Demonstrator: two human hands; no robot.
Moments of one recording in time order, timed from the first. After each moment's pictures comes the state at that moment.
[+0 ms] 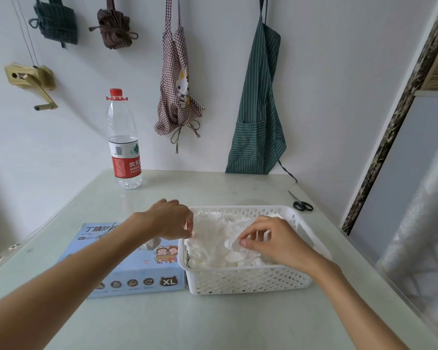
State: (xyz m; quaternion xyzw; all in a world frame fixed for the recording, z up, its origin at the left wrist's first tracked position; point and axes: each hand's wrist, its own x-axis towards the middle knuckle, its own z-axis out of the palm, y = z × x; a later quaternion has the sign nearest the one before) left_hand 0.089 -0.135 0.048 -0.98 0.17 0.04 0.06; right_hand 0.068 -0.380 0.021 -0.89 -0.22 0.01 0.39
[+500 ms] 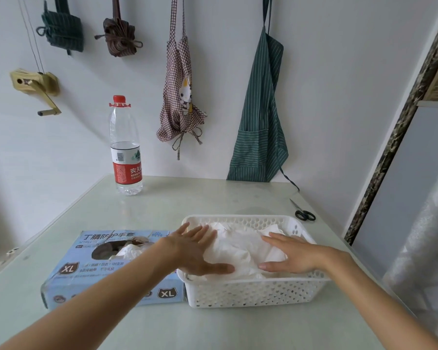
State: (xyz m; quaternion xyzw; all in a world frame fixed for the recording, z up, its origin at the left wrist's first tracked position) left_hand 0.089 -0.167 0.007 -0.97 0.16 0.18 0.08; right_hand 0.109 -0.418 0.017 -0.96 -0.17 0.22 0.01
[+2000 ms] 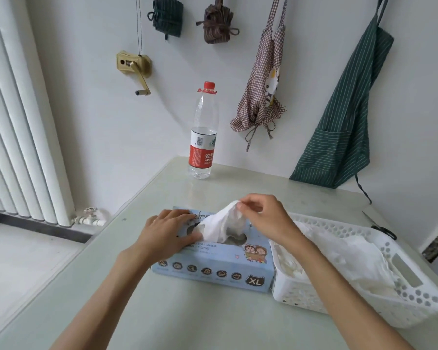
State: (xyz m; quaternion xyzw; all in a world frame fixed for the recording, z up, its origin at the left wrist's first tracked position) left_hand 0.029 0.026 -0.033 -0.99 -0.03 -0.05 -0.15; right_hand 0.096 -0.188 0.026 -0.88 -0.24 0.00 0.41
